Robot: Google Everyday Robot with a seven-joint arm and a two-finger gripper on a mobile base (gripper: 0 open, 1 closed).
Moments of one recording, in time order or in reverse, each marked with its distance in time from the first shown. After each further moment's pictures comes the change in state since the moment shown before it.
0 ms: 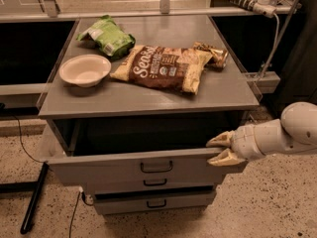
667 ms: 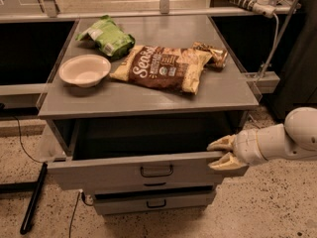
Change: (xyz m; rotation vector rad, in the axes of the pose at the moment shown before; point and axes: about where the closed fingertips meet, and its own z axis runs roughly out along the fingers) arm 0.002 0.015 -0.004 -0.001 -0.009 0.009
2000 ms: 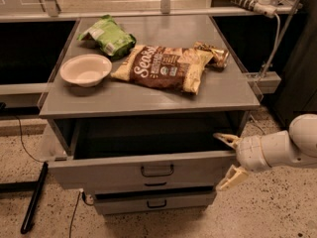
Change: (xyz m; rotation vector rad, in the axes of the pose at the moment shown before) arm 0.014 0.019 0.000 -0.029 -0.019 0.025
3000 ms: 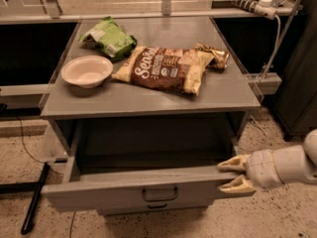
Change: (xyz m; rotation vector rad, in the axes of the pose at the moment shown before) arm -0.004 0.041 -0.018 -0.022 -0.018 -0.012
